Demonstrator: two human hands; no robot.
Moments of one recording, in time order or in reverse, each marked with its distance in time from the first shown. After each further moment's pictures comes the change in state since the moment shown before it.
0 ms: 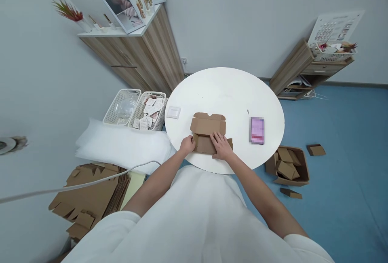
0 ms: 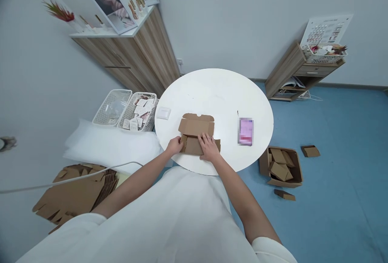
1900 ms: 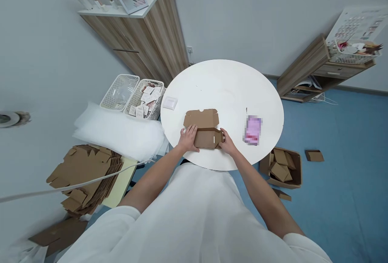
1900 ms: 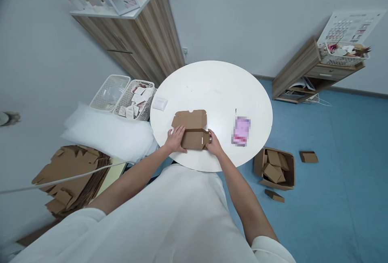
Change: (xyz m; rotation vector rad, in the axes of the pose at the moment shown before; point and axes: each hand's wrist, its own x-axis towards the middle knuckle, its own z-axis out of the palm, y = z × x) left_hand -0.017 0.036 0.022 0.513 0.010 0.336; right_hand -0.025 0.058 -0.013 1.100 0.027 0.344
